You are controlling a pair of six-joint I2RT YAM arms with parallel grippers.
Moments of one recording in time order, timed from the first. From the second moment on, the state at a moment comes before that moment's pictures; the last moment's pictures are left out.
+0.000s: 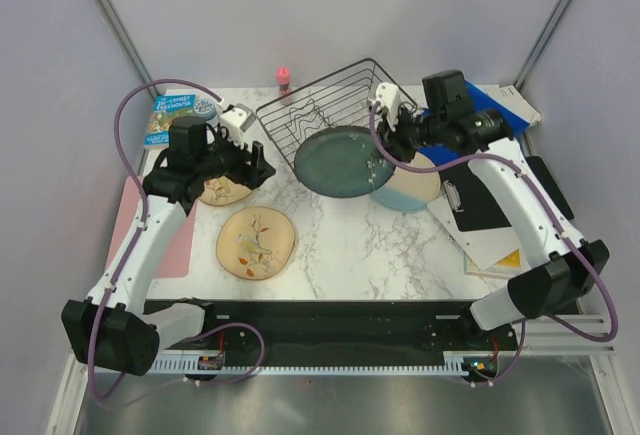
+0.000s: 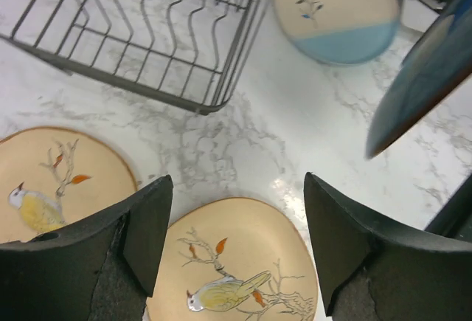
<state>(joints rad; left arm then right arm) -0.20 1.16 1.10 -0.48 0.54 0.16 0.38 1.45 1.53 -0.84 -0.65 -0.53</state>
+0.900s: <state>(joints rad) -0.05 1.26 0.98 -0.33 0.44 0.02 0.49 2.27 2.16 -0.22 -0.34 -0.99</state>
